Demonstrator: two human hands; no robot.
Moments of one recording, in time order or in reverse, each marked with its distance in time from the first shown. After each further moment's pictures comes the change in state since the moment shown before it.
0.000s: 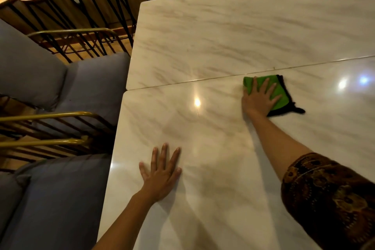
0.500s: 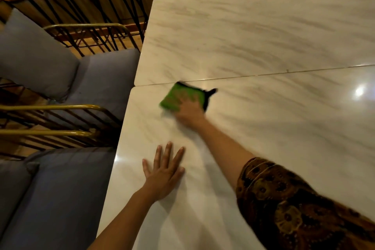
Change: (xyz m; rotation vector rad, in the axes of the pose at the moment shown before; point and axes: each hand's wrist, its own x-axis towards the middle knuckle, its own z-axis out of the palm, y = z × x) left_hand 0.002 0.003 -0.004 -0.001 -0.008 -0.037; right_hand -0.093 -0.166 0.058 -0.074 -0.274 -0.933
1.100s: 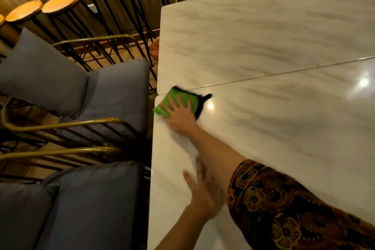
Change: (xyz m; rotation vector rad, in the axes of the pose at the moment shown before) left_hand 0.000 -0.015 0.008 0.137 0.267 0.028; right_hand 0.069 -0.114 0.023 -0.006 -0.037 0.087
